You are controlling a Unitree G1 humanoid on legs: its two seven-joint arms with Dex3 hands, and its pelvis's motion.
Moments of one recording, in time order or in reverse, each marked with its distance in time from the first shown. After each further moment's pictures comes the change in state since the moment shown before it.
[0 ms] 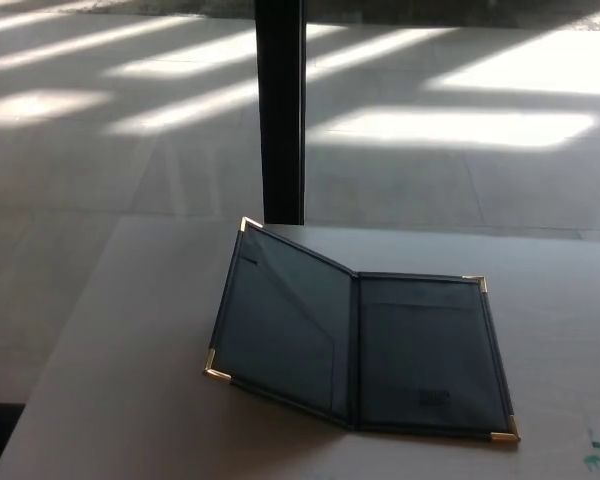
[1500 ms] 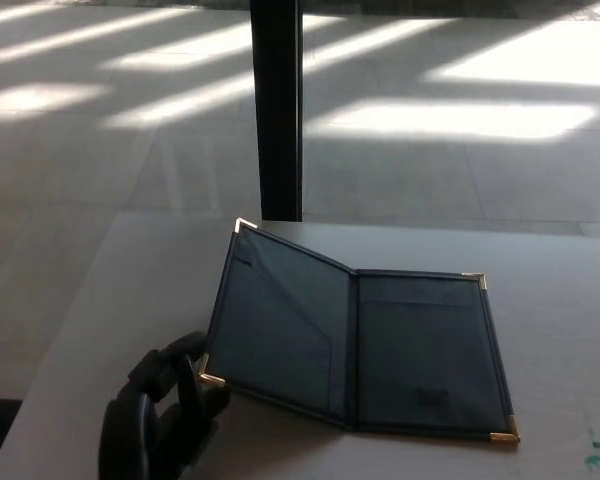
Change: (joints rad) left_arm -0.341 -0.375 -0.471 -0.954 -0.005 0.211 0.171; right_arm -0.022 -0.075 -0.392 0.014 0.373 0.056 0.131
